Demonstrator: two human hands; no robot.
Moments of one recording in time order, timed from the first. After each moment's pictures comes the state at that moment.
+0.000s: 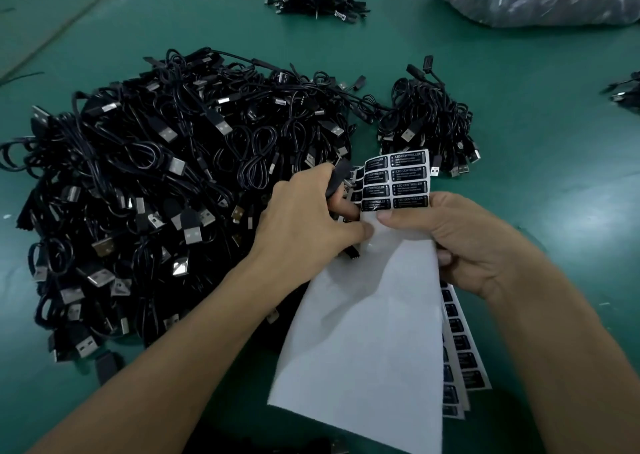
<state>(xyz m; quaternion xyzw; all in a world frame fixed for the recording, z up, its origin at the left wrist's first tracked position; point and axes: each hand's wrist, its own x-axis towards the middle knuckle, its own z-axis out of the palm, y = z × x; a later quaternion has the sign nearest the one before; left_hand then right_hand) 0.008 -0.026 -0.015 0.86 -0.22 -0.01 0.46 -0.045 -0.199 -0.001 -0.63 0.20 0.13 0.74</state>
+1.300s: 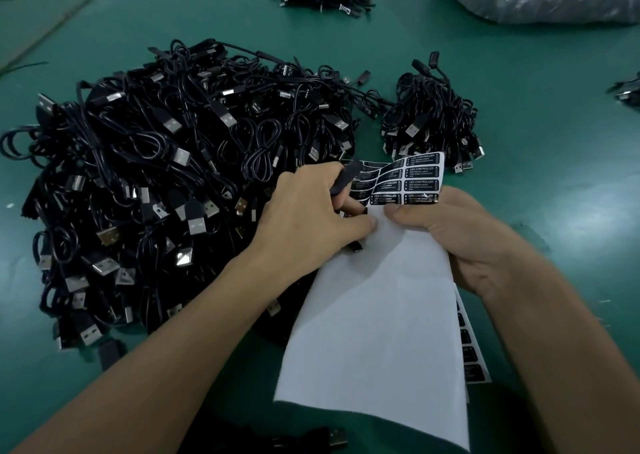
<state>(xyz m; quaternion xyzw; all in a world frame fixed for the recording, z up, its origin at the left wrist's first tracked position) 0.009 -0.025 -0.017 0.86 -0.23 0.00 0.46 -0.042 -0.199 -0.016 -0.67 0.19 0.05 0.71</state>
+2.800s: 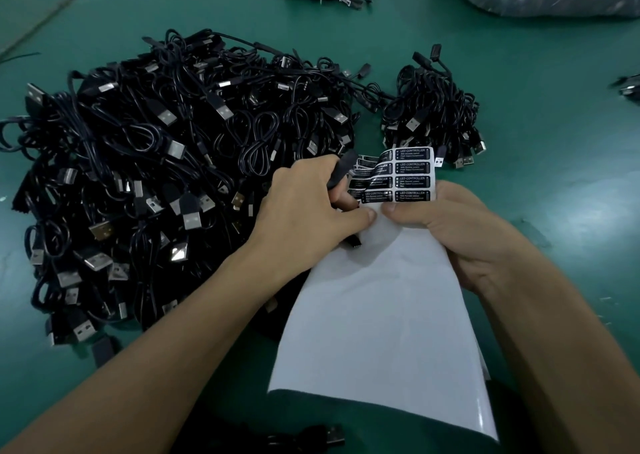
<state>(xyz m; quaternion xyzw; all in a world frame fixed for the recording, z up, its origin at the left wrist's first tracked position) 0.007 -0.025 -0.017 0.85 -0.23 0.01 0.47 -0.042 -0.200 -0.018 -0.66 0.17 0.07 0.73</state>
